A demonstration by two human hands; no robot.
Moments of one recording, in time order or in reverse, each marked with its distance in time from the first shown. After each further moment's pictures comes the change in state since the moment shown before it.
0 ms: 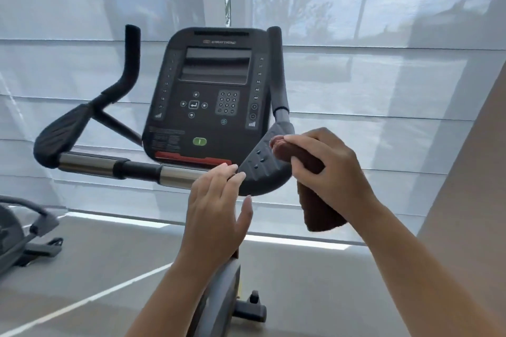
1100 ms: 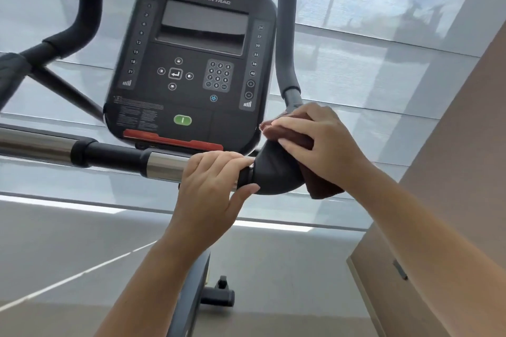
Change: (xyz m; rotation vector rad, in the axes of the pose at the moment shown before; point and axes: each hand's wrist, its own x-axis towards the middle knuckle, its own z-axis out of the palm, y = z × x) left_hand 0.027 -0.070 0.035 -0.170 -0.029 0.141; right_hand 0.045 0.018 0.058 -0.317 -0.268 0.017
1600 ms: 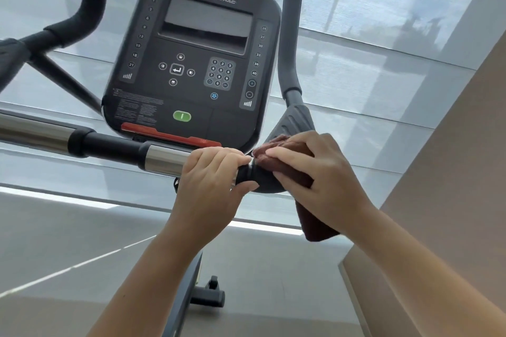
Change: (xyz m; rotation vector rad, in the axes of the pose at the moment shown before) left_hand 0.000 0.003 0.001 -0.022 0.018 -0.052; right_hand -0.039 -0.019 0.008 -0.009 0.055 -0.112
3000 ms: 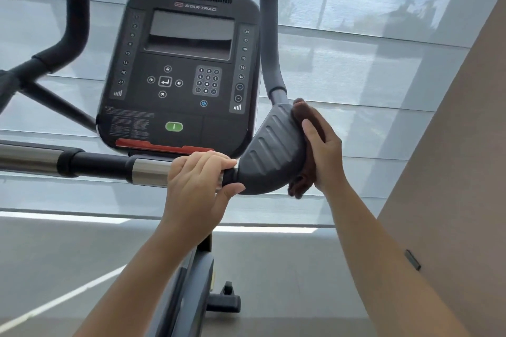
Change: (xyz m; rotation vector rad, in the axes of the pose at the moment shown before) left_hand 0.005 0.003 -0.003 0.011 -0.035 -0.015; right_hand 0.016 0.066 0.040 0.968 0.417 0.604
